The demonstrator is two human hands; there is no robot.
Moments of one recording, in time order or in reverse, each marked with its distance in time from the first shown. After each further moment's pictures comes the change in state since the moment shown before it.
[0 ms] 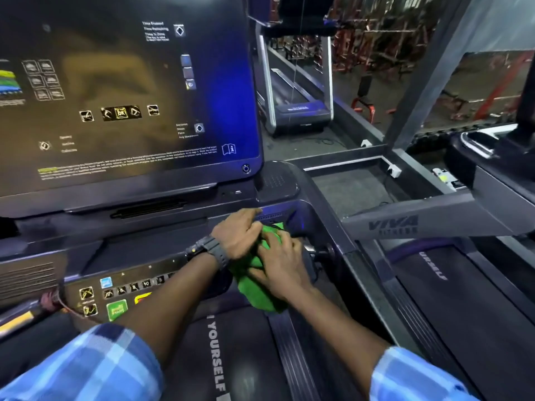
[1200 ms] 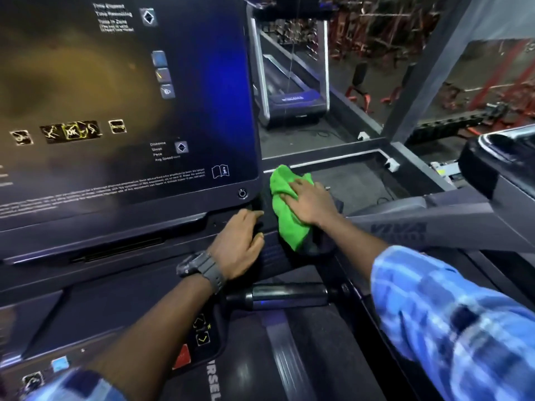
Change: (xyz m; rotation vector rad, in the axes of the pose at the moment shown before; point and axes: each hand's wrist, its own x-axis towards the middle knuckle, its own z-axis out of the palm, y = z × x) left_hand 0.075 -0.026 -0.003 0.009 0.129 0.208; right_hand 0.196 0.146 0.013 -0.023 -0.189 0.257
